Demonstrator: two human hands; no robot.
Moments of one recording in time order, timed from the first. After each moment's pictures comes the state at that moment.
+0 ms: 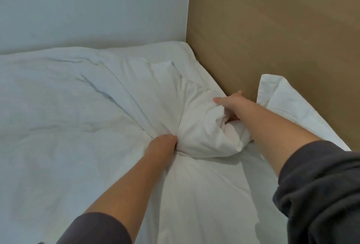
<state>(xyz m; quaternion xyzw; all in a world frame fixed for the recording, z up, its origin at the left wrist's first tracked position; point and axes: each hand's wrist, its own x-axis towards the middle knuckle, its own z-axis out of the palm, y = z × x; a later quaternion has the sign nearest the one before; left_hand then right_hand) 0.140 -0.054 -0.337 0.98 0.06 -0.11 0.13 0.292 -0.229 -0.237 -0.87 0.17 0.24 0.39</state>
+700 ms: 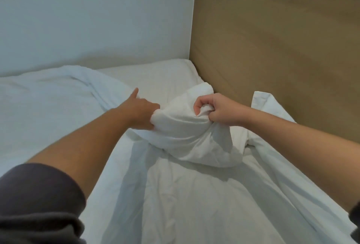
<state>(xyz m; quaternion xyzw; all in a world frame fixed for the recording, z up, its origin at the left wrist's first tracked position) 0.140 0.035 -0.154 0.99 -0.05 -0.12 -0.08 0.202 -0.217 -0.118 -0.87 -0.32 0.22 0.31</state>
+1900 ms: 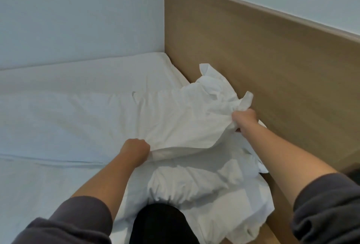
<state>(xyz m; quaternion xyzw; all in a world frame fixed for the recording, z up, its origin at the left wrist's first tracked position) -0.131 -0.137 -0.215 0.97 -0.05 -0.18 -0.16 -0.003 -0.431 -0.150 -0.81 0.26 0.05 0.53</state>
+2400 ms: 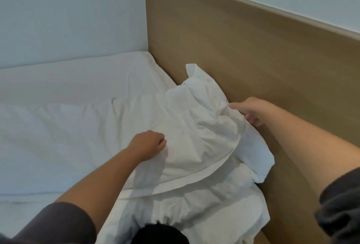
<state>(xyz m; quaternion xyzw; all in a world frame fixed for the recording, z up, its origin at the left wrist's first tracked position) -0.054 -0.180 -0.216 0.99 -0.07 -0.08 0.10 0.046 -0.471 -0.096 -0.94 0.16 0.22 0.22</state>
